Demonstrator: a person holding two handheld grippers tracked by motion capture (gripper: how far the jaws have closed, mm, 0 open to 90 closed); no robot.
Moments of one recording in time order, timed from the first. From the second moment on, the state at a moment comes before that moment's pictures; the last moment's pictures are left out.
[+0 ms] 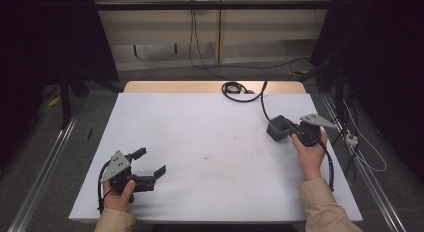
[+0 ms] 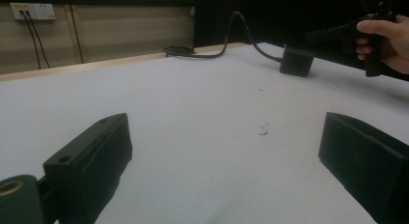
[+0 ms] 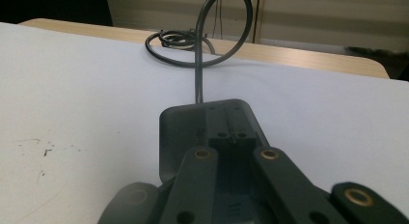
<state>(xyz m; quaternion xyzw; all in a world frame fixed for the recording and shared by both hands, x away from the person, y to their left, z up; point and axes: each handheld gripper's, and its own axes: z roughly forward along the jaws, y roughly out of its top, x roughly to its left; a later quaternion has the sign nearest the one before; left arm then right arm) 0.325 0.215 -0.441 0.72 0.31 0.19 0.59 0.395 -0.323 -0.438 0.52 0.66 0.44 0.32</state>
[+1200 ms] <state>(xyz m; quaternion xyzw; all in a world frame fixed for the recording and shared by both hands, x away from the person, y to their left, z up) 0.324 0.214 -0.441 0.71 0.31 0.19 0.60 0.396 -0.322 -0.440 0.53 0.66 0.44 0.31</state>
